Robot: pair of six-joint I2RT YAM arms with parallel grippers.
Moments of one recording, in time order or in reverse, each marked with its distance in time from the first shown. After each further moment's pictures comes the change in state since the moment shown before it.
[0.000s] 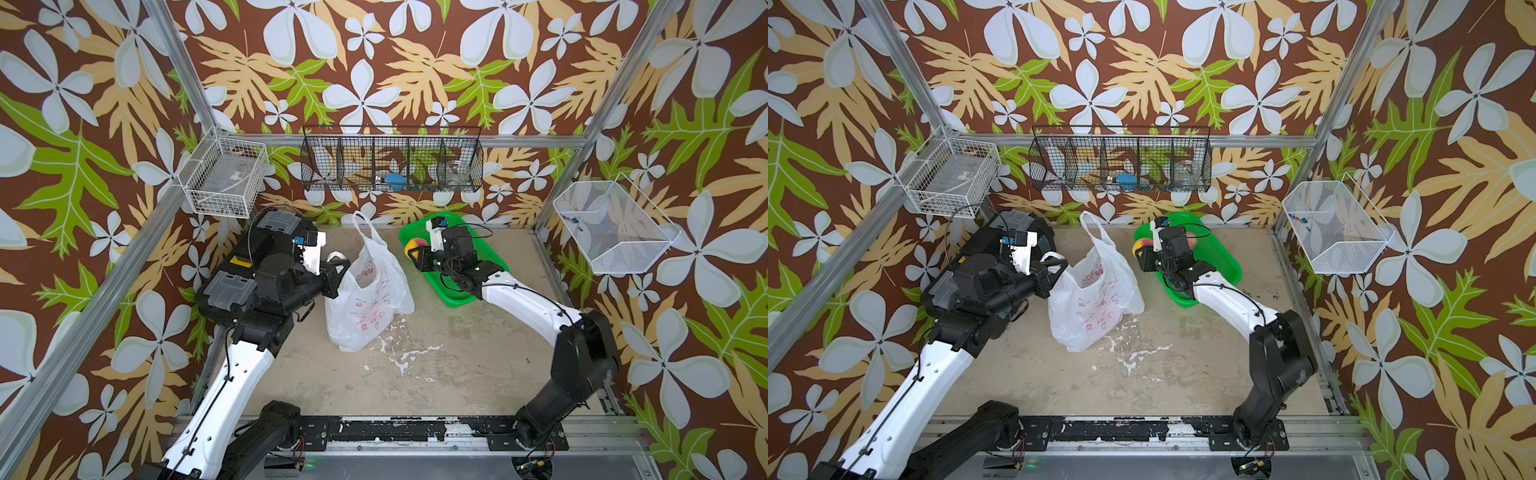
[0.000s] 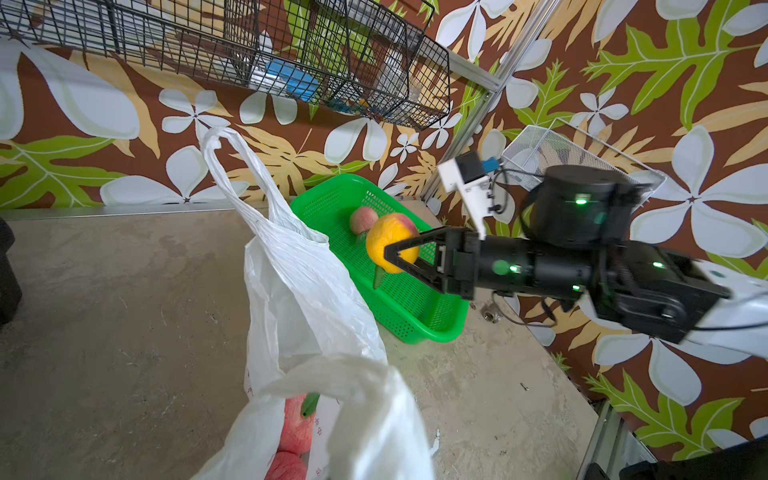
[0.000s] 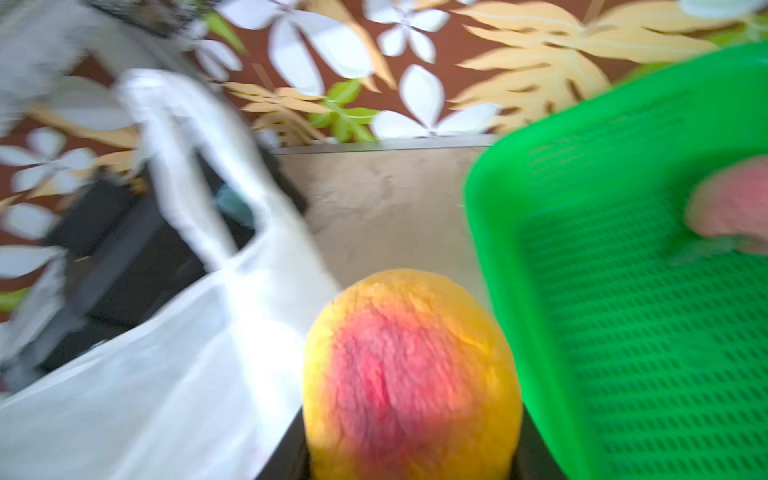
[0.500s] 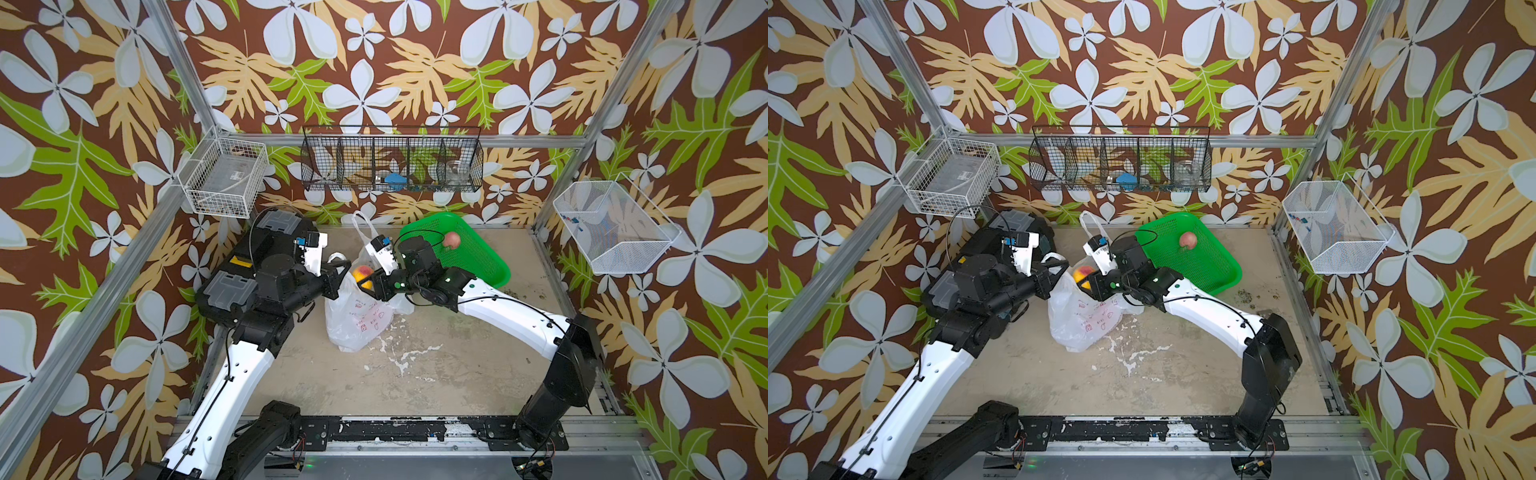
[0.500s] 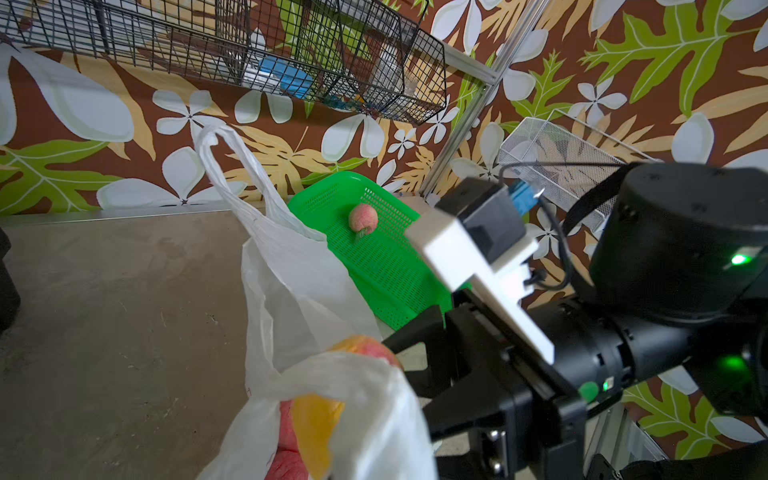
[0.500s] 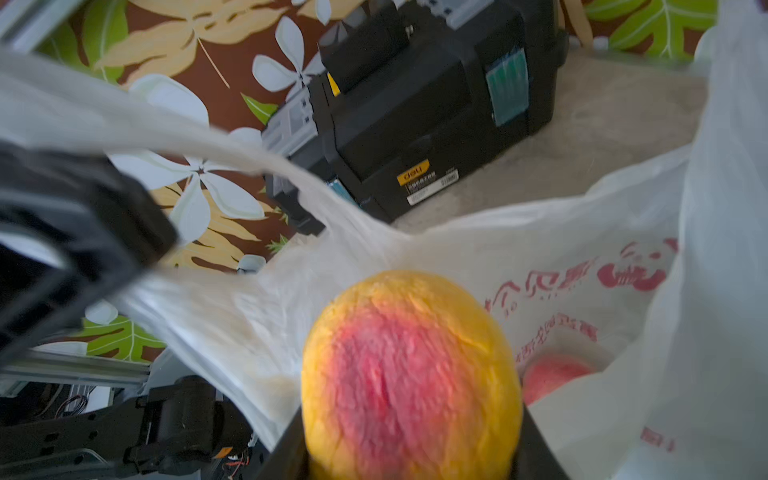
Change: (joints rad) left arm 0.000 -0.001 -0.010 0.000 0.008 0.019; right arm 0.266 0.089 0.146 -0.159 -0.238 -0.092
